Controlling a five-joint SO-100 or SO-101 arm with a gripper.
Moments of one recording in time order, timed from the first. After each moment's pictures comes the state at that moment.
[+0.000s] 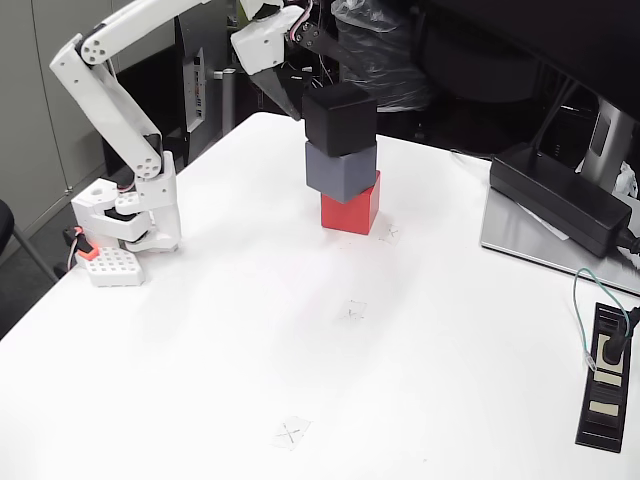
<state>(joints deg) -37.5 123.8 98.8 90.9 -10.5</state>
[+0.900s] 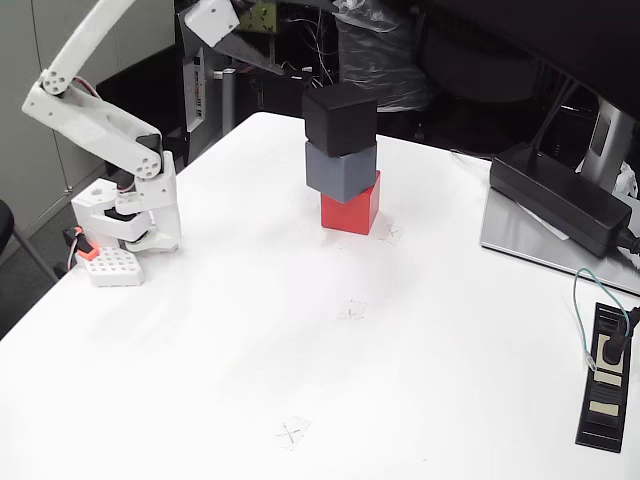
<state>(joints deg) -37.1 146.5 98.9 90.9 -10.5</state>
